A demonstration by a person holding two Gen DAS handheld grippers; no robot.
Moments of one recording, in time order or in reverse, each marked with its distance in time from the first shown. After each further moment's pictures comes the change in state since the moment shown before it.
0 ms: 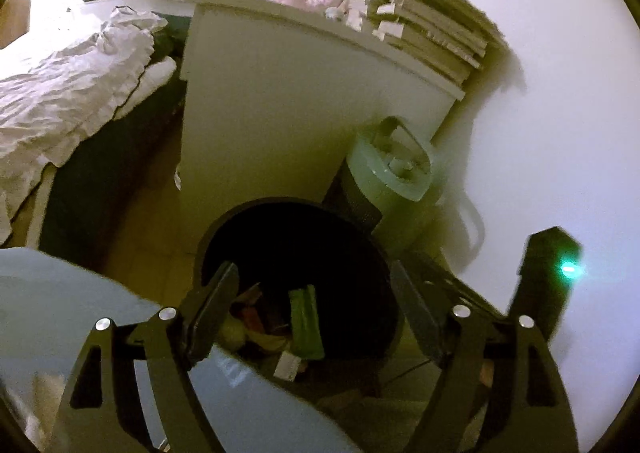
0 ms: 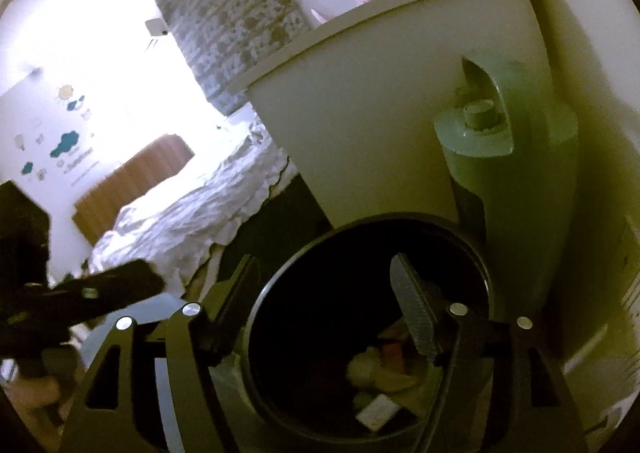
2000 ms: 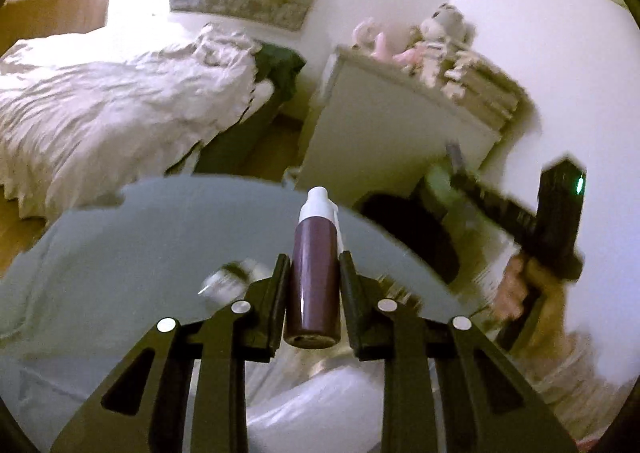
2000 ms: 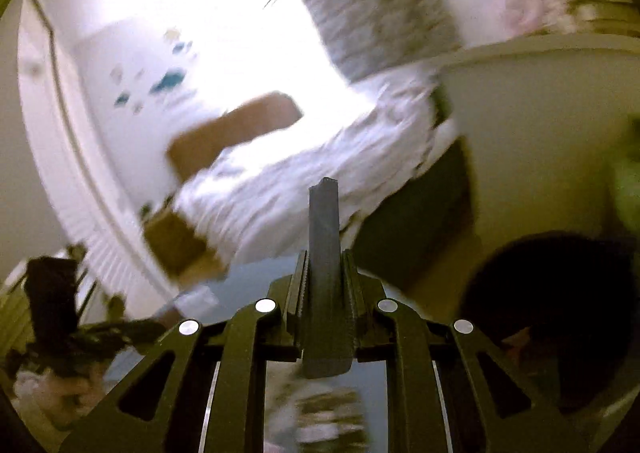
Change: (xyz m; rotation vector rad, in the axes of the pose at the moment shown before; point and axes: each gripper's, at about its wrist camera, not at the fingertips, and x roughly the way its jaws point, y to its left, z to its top) left arm -0.204 0.124 -0.085 -0.095 -0.127 0.150; right arm -0.033 0.182 -0.010 -0.221 0.050 0.304
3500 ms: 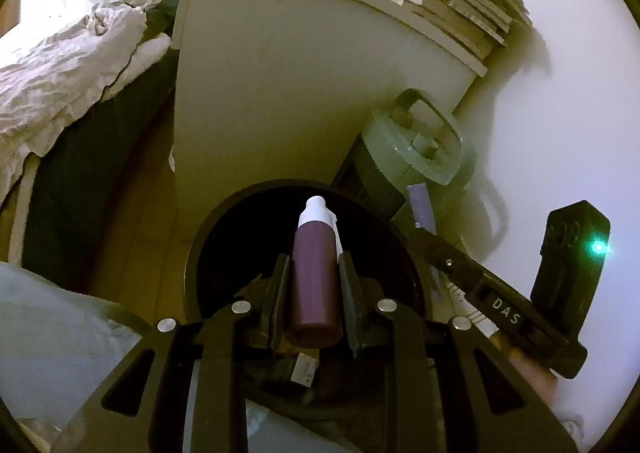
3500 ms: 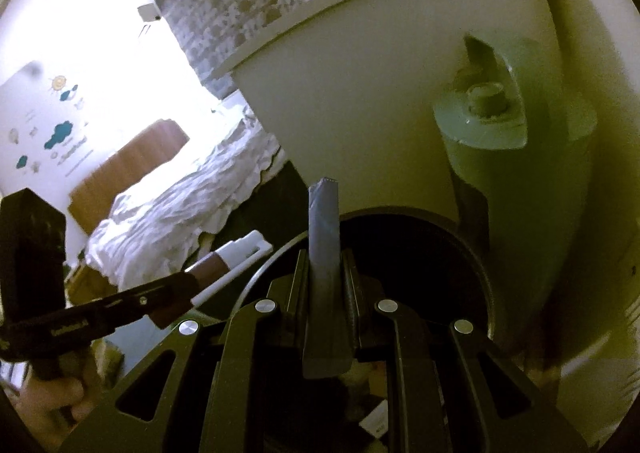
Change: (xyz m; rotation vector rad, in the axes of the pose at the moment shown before) left arm 0.258 -0.152 0.046 0.109 0.229 -0.143; right arm -0.001 -0.199 -0.025 0.229 0.030 -0.304
